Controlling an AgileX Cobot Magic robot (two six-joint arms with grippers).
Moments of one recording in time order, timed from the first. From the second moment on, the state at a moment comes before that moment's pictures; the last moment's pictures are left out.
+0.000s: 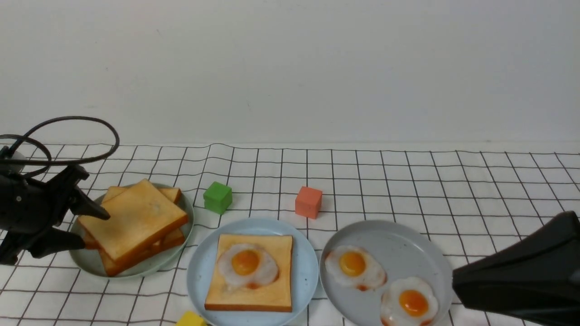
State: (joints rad) right arm 0.61 0.87 -1.01 0.59 0.98 -0.68; left arm 0.31 1.76 -0.99 -0.86 0.64 0.18
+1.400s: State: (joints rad) right arm 0.61 0.87 -1.01 0.61 0.99 -0.66; left arm 0.25 1.59 -0.99 -0.88 0.76 0.50
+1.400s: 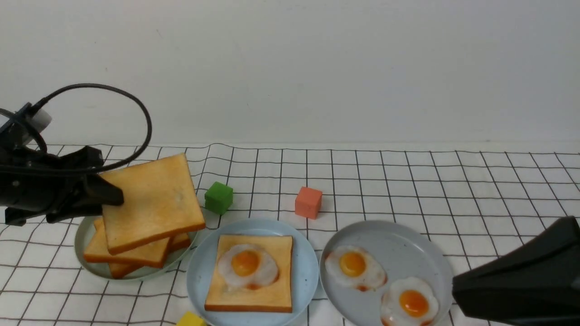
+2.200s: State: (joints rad) right arm 0.61 0.87 -1.01 0.61 1.01 -0.66; left arm -0.15 1.82 -0.99 -0.91 0.59 0.60
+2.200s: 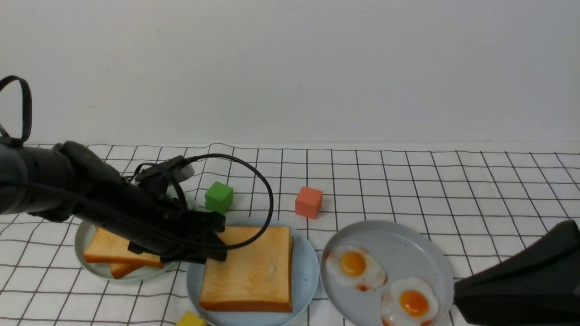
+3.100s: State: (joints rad) right arm 0.61 0.77 -0.99 -0.11 1.01 0.21; left arm -0.15 1.50 -1.08 -0.83 0.84 0.45
